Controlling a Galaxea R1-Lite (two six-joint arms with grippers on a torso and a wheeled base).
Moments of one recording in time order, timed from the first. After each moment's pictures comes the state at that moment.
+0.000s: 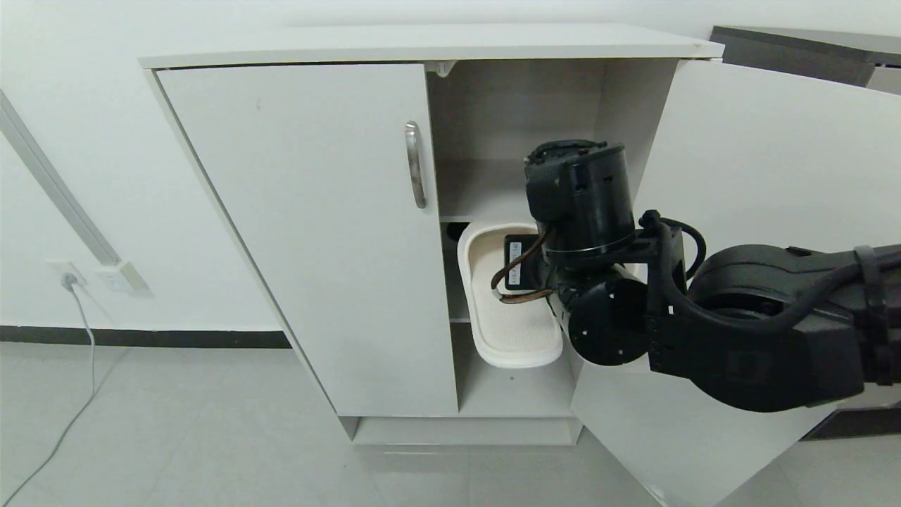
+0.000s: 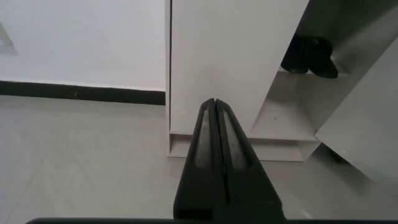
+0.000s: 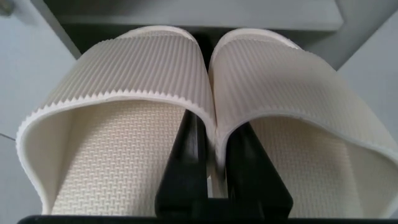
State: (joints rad) left arm 0.00 0.00 0.00 0.00 0.01 -0.10; right arm 0.93 1.89 -1.44 -0.19 -0.86 0.25
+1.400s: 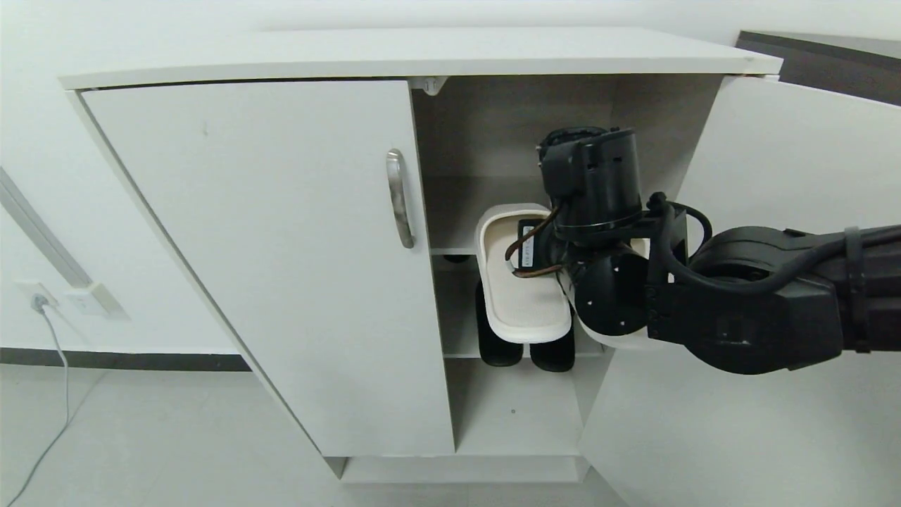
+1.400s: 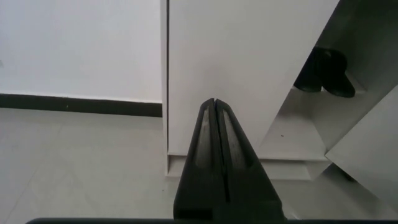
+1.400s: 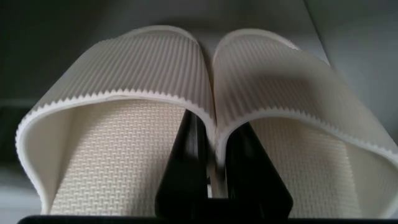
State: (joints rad) left arm 0.00 0.00 0.00 0.00 0.01 -0.10; right arm 0.87 1.90 -1.48 -0.19 -0.86 0.21
